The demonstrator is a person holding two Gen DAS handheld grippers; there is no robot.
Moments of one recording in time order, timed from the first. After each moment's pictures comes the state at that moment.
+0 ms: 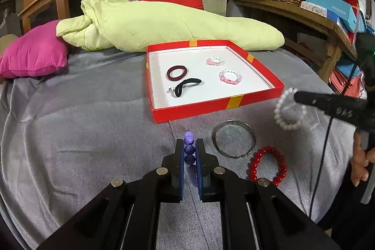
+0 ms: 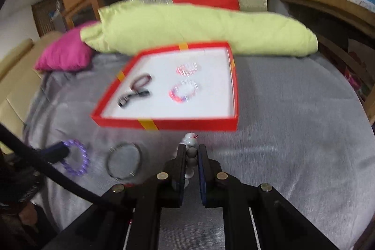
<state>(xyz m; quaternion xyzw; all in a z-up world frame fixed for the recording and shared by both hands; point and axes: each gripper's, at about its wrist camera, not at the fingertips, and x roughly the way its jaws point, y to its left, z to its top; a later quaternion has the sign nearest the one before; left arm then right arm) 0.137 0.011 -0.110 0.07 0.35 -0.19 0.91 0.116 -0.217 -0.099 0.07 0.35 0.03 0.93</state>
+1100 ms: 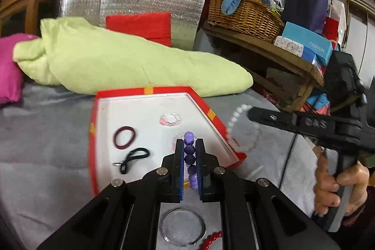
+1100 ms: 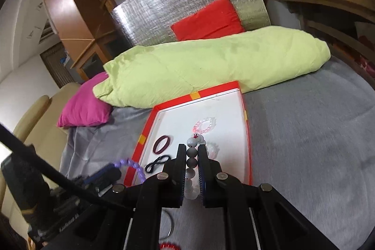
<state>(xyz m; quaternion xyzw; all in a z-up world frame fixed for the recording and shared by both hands) 0.216 -0.050 -0.062 -0.02 0.31 -0.31 0.90 0.195 -0.260 -0.056 0.20 0.32 0.07 0.92</state>
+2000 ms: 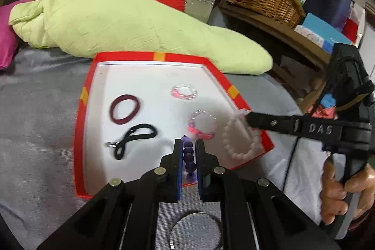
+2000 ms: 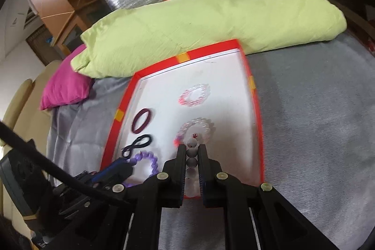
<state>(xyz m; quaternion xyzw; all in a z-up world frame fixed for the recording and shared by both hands) 0.257 -0.054 -0.114 -0.03 0.37 -0.28 0.88 0.237 -0.252 -0.107 0.19 0.42 0.05 0.89</state>
